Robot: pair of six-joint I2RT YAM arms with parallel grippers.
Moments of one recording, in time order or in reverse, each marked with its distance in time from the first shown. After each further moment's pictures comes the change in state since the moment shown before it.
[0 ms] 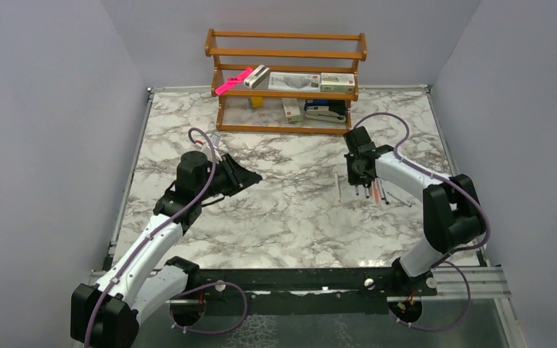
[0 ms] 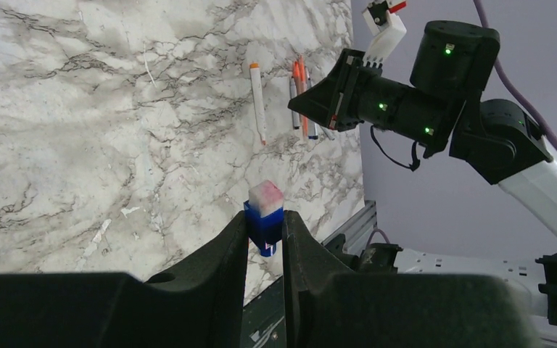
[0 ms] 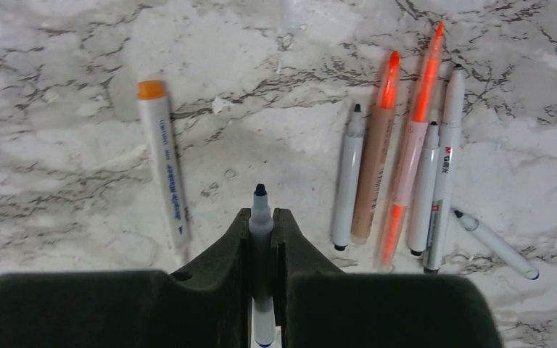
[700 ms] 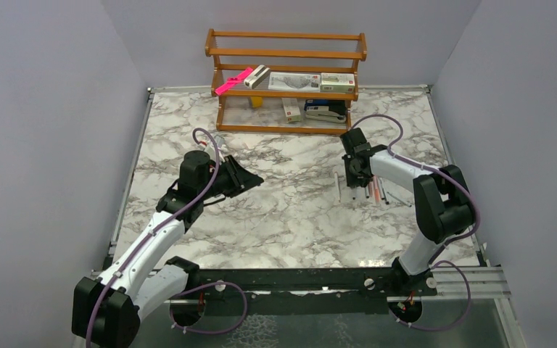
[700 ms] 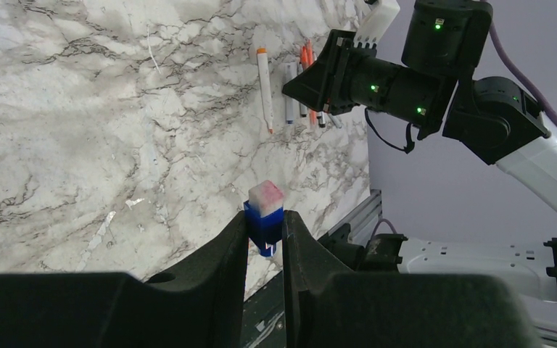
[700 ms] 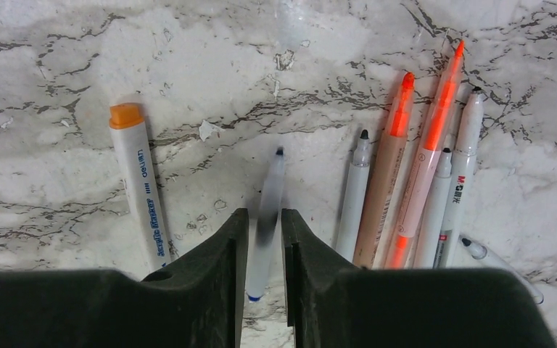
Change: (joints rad) left arm 0.000 0.035 -0.007 0.000 0.033 0.014; right arm -0.025 0.106 0.014 0.039 0.025 -0.024
